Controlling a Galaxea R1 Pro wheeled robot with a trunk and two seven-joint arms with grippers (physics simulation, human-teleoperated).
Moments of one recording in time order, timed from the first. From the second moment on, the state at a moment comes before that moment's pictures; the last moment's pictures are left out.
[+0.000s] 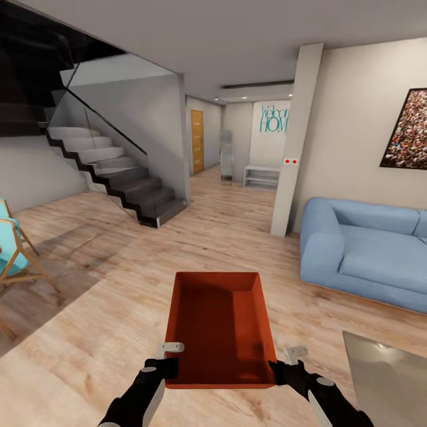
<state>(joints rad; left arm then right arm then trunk) -0.46 -0.17 0.06 -0.56 -0.10 0.24 0.14 -0.42 -0.07 0.01 -0.55 -0.02 0.08 0.32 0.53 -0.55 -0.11</state>
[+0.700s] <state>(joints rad) -0.46 -0.17 0.06 -0.56 -0.09 0.24 0.14 -0.42 -0.07 0.01 -0.55 -0.02 0.09 0.32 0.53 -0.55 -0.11</state>
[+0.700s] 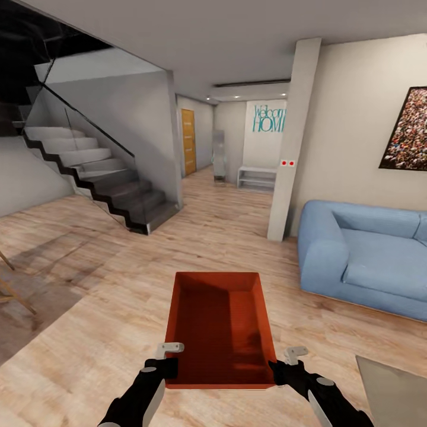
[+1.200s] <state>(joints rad) -0.46 -0.17 0.06 -0.56 -0.09 0.24 0.14 -0.42 -0.07 0.01 -0.55 -0.02 0.09 0.32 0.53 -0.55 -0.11</state>
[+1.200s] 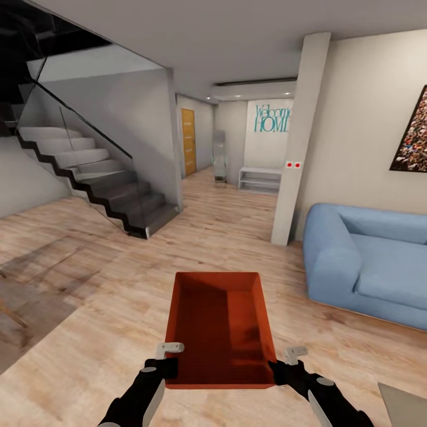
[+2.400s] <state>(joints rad) -0.46 -0.17 0.06 -0.56 -0.09 0.24 0.14 -0.42 -0.07 0.01 -0.55 -0.03 0.09 0.32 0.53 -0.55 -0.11</state>
